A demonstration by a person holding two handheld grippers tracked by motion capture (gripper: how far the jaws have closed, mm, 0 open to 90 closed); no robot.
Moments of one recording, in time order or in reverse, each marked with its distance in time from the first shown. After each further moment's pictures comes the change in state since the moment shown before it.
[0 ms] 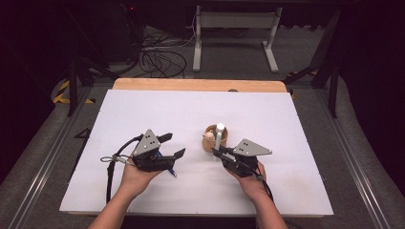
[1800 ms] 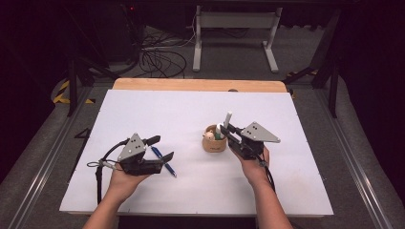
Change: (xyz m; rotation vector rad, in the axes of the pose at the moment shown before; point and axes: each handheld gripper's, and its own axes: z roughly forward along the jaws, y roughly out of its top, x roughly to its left) left arm 0.013 -0.018 -0.022 -0.028 0.002 -0.022; right arm -0.026 0.036 0.000 -0.131 -0.189 -0.022
